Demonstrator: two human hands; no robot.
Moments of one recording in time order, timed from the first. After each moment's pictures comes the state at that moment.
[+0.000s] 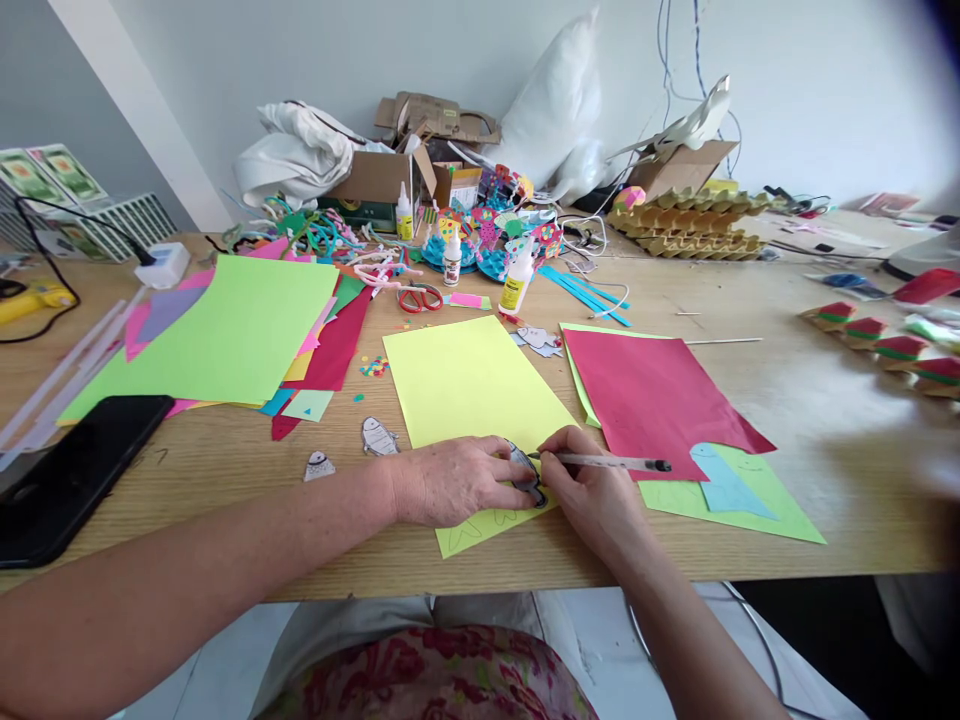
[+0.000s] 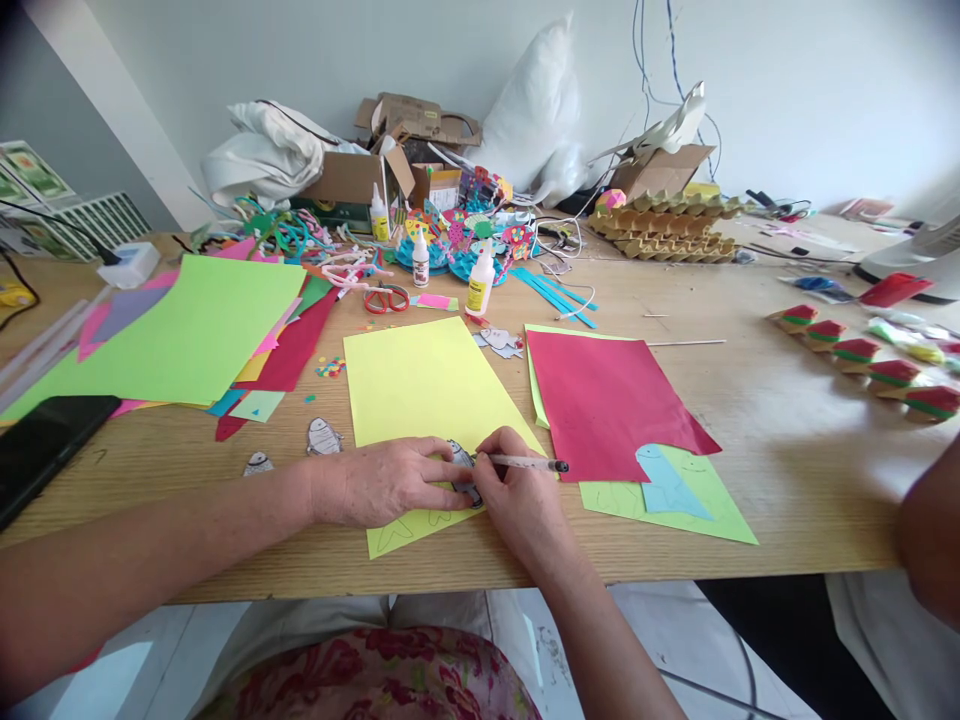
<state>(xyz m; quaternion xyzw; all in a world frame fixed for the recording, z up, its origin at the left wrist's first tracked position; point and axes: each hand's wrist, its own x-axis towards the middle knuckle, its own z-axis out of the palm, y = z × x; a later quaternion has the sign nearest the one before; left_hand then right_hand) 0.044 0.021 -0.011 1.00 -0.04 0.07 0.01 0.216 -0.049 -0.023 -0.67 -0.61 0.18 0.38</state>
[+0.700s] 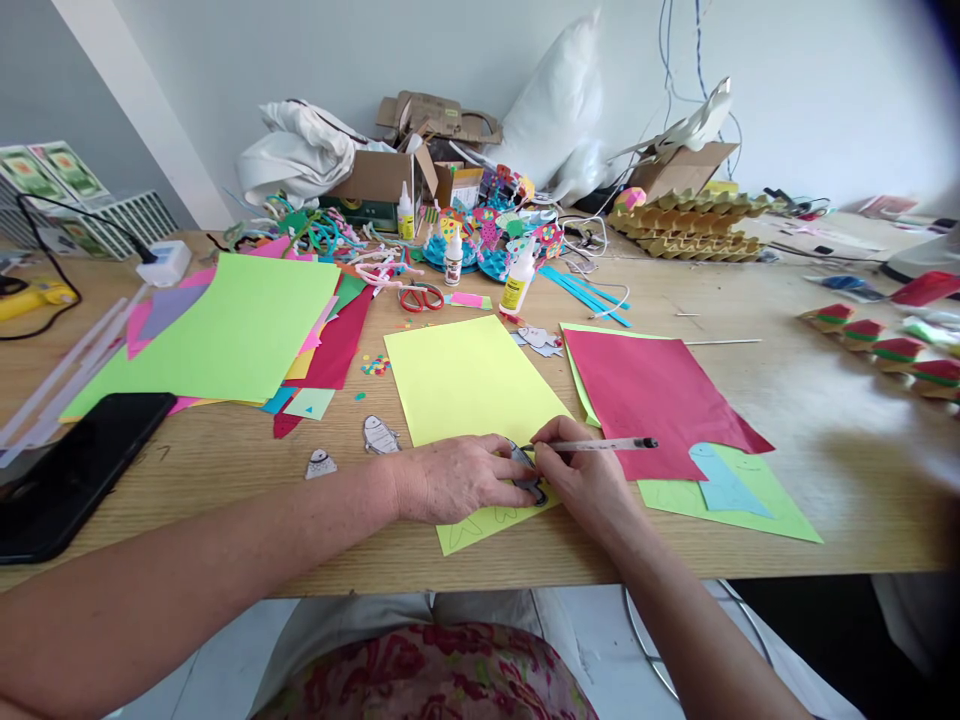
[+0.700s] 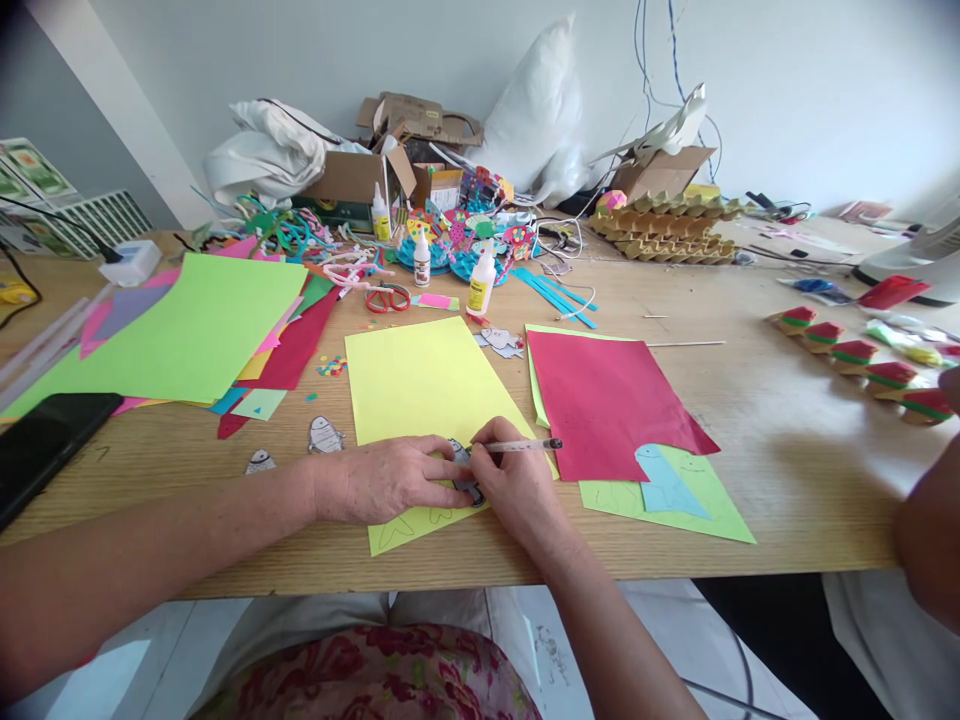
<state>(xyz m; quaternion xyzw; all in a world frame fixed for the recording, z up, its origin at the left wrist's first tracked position) 0.044 0.021 -0.010 1.00 -0.03 0.06 0.03 0.215 -0.036 -0.022 -0.66 -0.60 0.25 0.38</state>
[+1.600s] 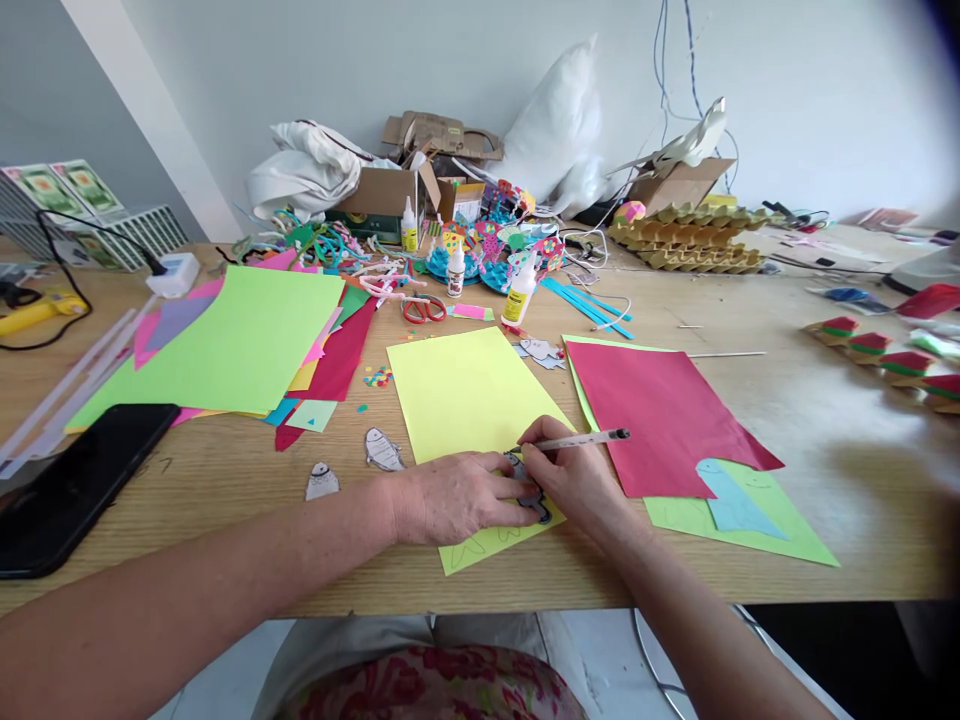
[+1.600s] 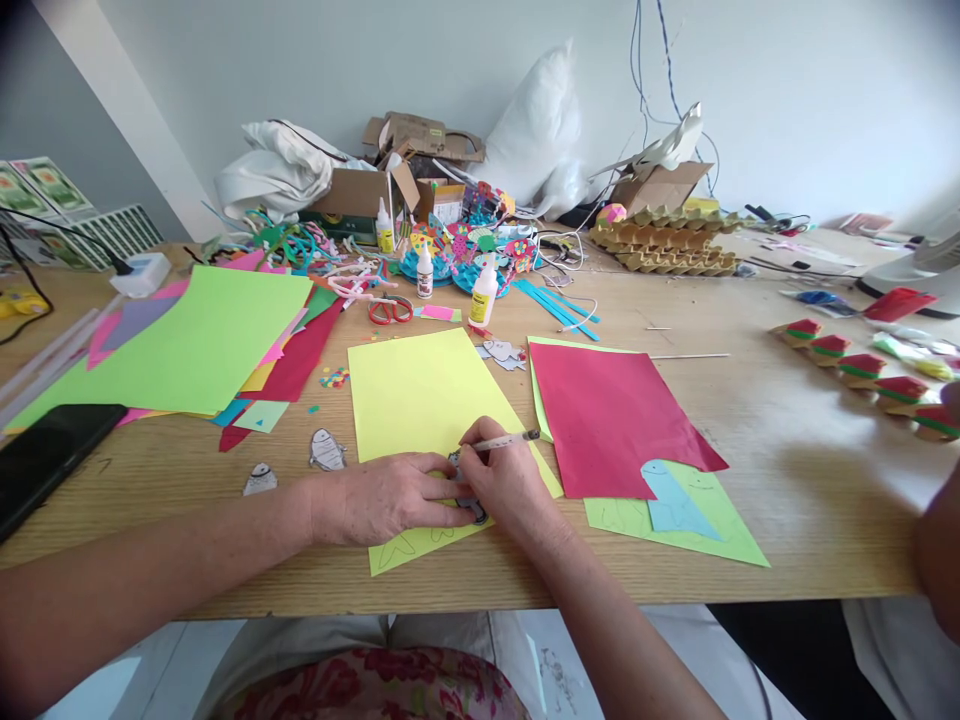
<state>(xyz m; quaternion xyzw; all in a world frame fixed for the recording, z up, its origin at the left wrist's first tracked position) 0.044 0.018 -0.008 1.00 -0.02 0.04 0.01 0.211 -0.019 -0.025 -0.64 -0.61 0.29 0.37</state>
